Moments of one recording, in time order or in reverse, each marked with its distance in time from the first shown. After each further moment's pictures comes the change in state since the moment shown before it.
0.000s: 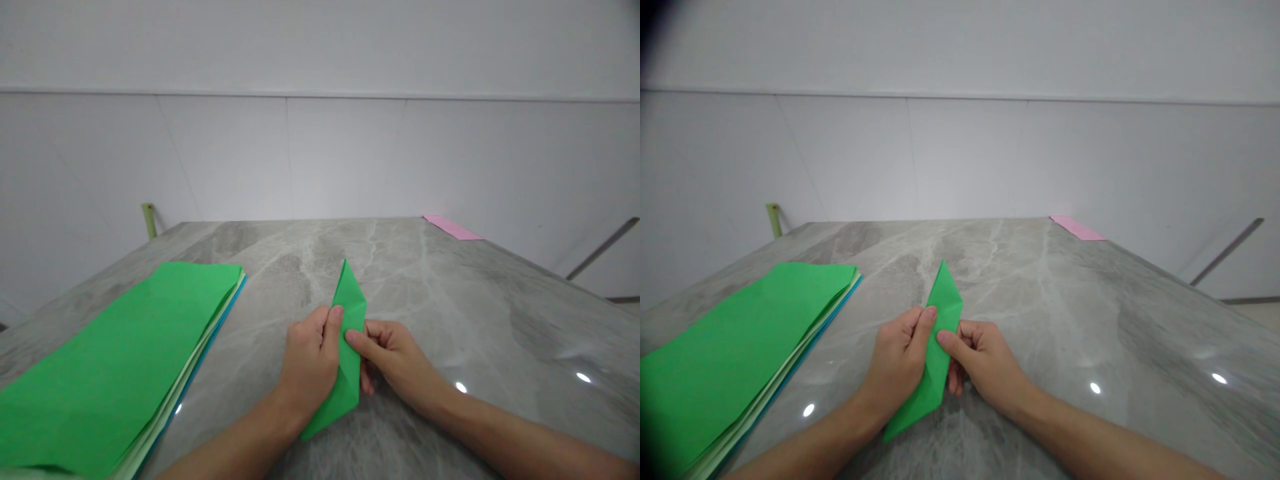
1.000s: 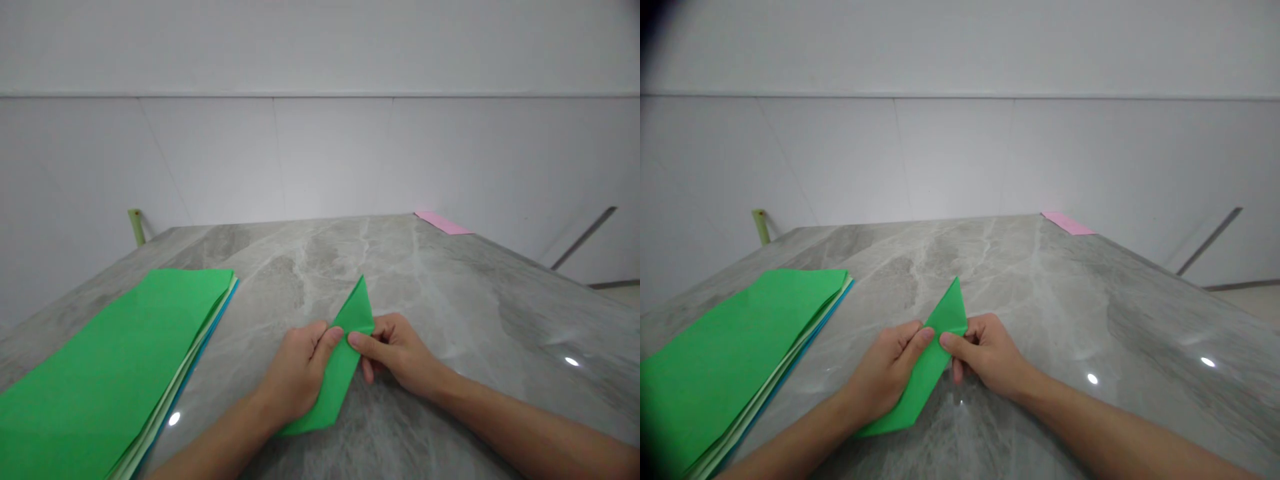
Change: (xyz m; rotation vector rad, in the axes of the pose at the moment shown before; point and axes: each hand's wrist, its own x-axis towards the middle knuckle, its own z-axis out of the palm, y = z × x) left_hand 0.000 -0.008 -0.014 -0.041 -0.364 -0.031; right_hand -0.003 -0.001 -0.022 -0.218 -0.037 -0.084
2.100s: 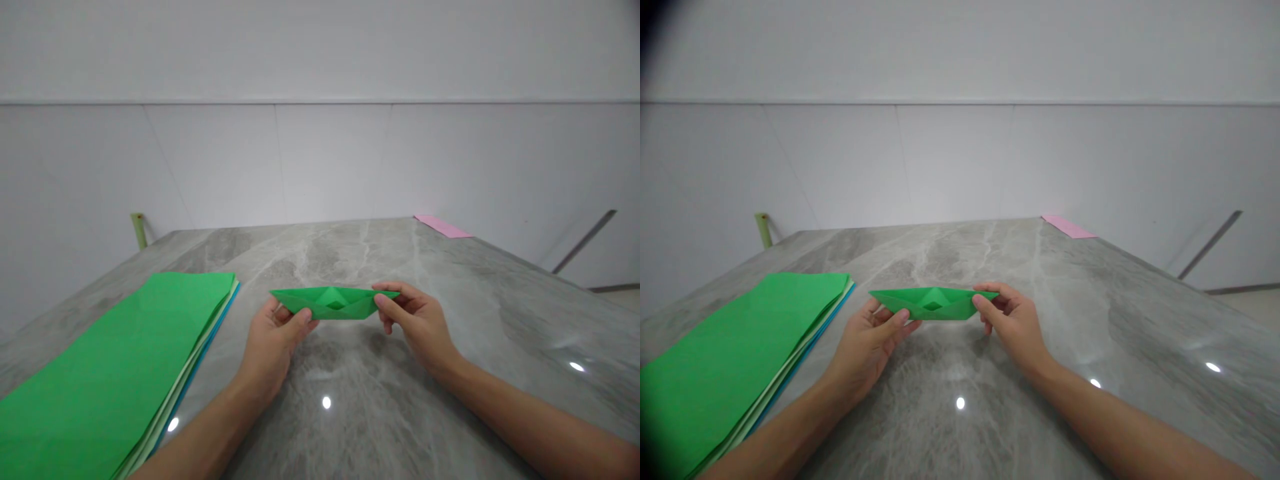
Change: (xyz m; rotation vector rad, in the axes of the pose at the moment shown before) left_hand 0.015 -0.009 -0.016 -0.980 0.320 -0.132; right_hand 0.012 0.002 -0.027 0.053 0.567 -0.186
